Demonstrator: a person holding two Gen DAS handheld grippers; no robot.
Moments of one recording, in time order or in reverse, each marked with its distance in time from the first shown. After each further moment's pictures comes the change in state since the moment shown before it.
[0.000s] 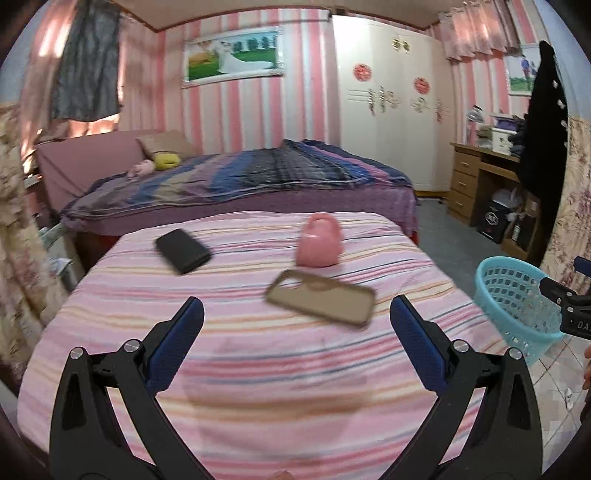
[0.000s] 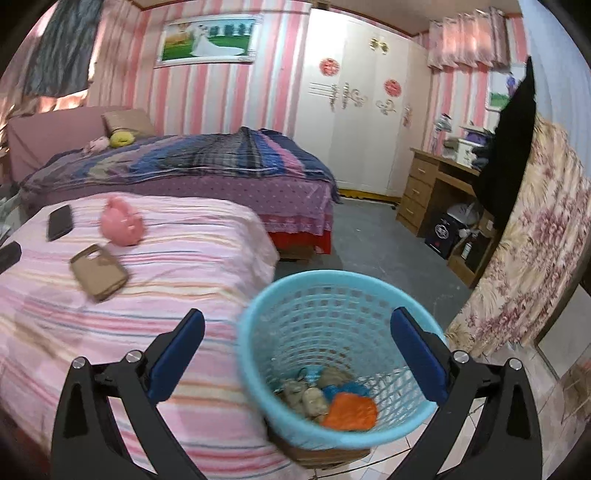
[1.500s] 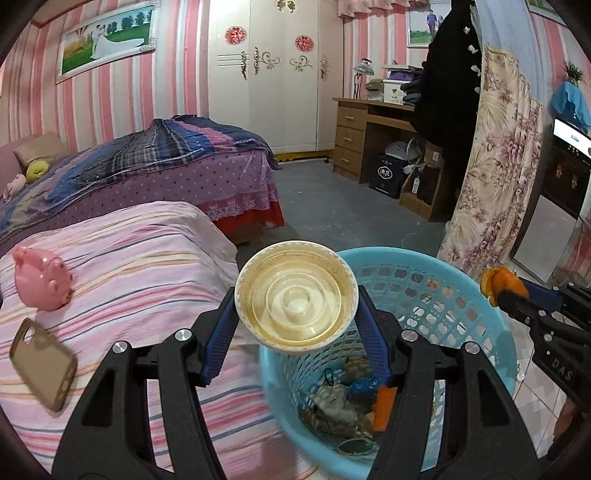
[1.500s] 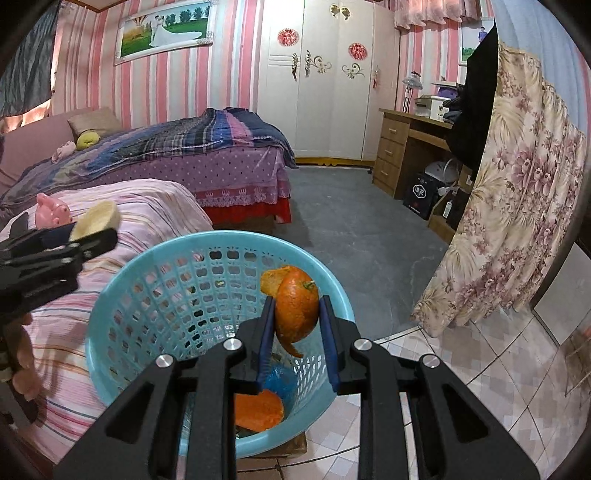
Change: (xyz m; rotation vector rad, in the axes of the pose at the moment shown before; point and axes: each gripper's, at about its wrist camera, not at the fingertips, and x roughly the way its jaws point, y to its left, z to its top) left arm 0.133 -0.290 0.021 0.180 0.141 -0.436; right arm 0.056 -0.156 -0.027 0.120 0.111 -0.060
